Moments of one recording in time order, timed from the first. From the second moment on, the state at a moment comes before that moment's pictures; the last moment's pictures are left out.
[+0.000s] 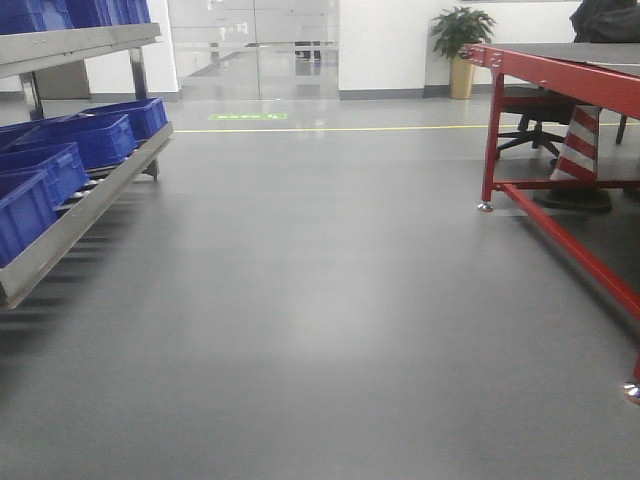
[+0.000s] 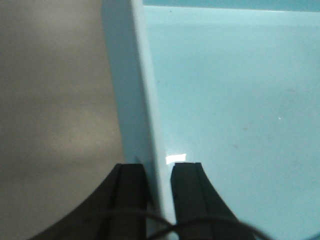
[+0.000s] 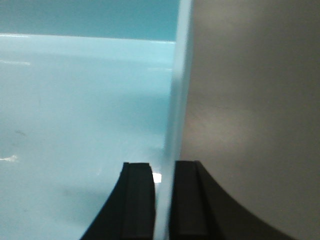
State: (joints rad) left arm -0.42 1.36 -1.72 -0.14 1.04 -0.12; right arm 0.32 1.46 -1.88 0.11 1.13 0.12
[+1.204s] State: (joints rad) left arm -0.42 1.36 -1.72 -0.14 1.04 -0.12; right arm 0.32 1.46 -1.88 0.11 1.13 0.12
